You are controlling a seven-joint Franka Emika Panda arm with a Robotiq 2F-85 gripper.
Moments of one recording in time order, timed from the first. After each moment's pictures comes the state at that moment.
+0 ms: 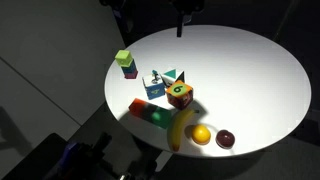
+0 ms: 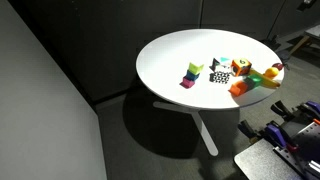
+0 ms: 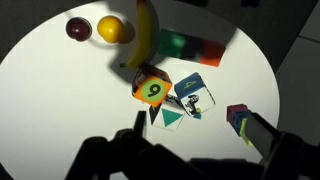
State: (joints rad) arm 0.01 -0.45 -0.40 -2.43 0.04 2.09 -0.60
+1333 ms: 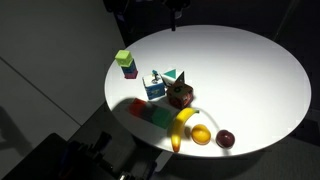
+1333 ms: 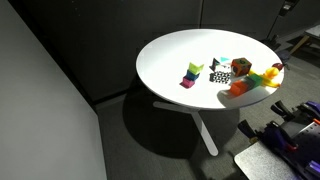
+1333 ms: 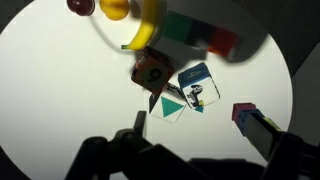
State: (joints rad) arm -0.01 -0.37 -0.27 -2.43 0.04 2.22 -0.57
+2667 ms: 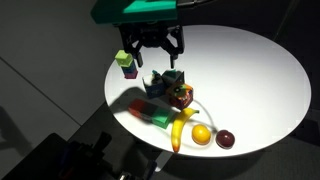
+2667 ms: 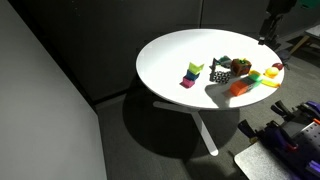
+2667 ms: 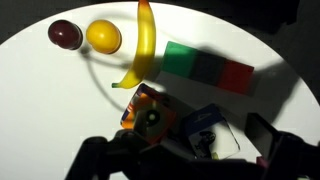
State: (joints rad) arm -0.03 -0.06 -0.16 -2.36 -0.05 2.24 -0.42
